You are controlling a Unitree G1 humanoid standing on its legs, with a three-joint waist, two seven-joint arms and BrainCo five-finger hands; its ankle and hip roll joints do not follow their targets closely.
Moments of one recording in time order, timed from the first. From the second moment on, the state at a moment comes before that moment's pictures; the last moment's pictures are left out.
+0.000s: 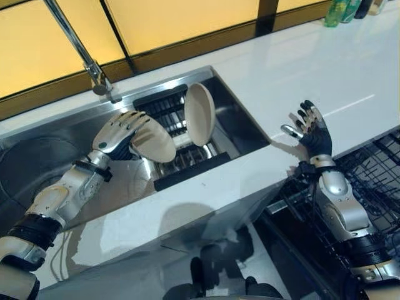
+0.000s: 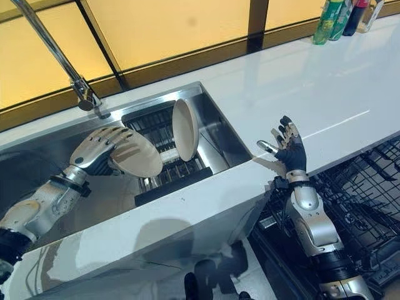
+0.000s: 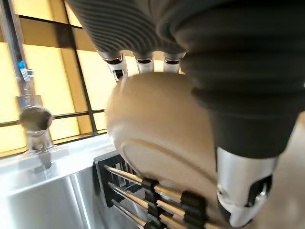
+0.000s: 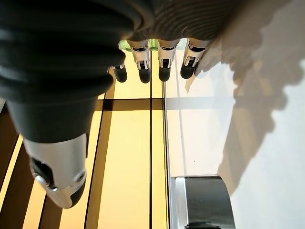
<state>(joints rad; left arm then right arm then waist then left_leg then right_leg) -0.45 1.01 -0.42 0.31 0.74 -0.21 0.40 -0.30 -0.57 0.09 -0.03 0.48 -0.07 -0.26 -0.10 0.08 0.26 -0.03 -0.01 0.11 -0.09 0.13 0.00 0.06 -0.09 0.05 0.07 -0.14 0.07</state>
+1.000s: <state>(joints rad) -0.50 1.04 -0.48 0.33 0.97 -0.17 0.45 -0.31 -0.58 0.09 -0.05 0.47 -0.05 -0.23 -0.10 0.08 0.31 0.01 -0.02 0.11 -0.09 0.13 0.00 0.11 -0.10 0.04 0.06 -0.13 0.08</state>
